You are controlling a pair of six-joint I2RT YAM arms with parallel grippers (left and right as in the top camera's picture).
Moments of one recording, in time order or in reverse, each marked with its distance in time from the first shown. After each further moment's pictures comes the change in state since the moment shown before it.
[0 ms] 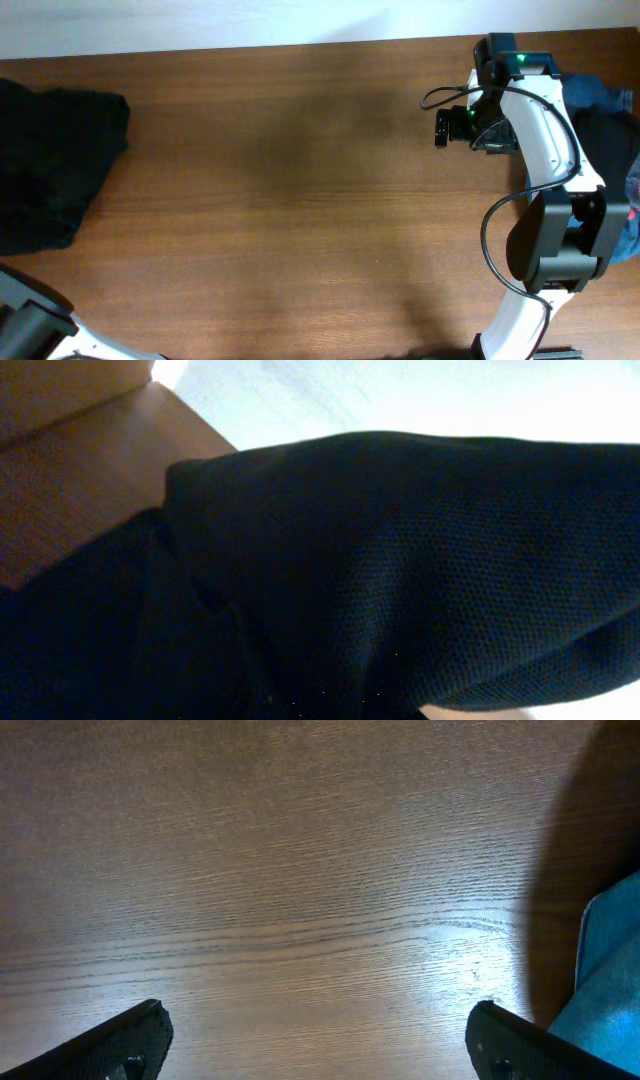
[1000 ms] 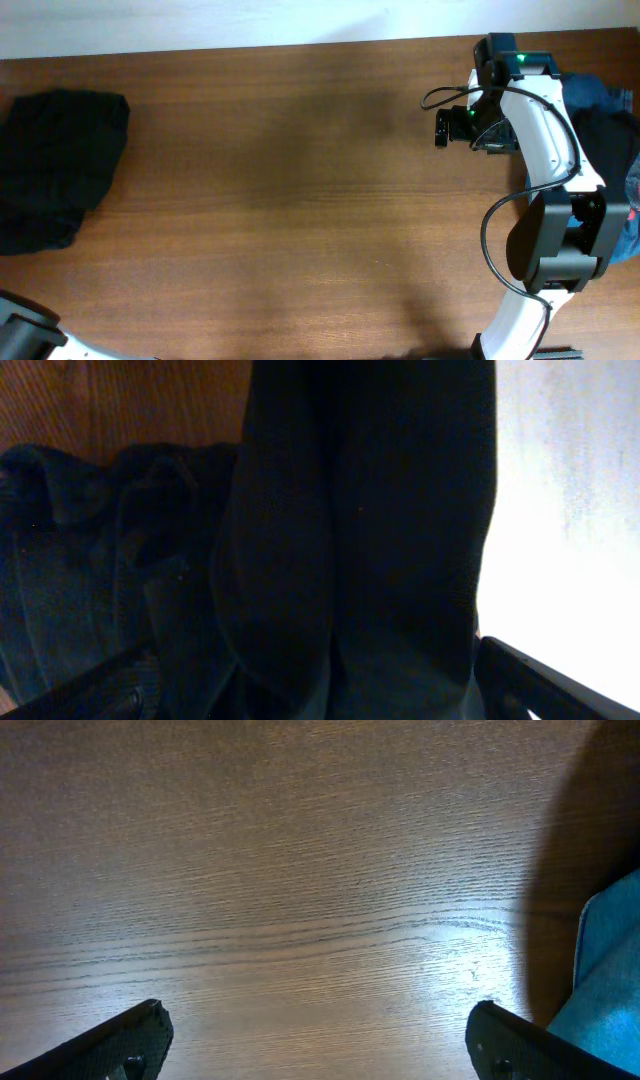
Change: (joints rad) left arm 0.136 0.000 0.014 -0.391 -0.233 -0.173; right arm 0.000 0.000 0.000 0.000 0.003 0.000
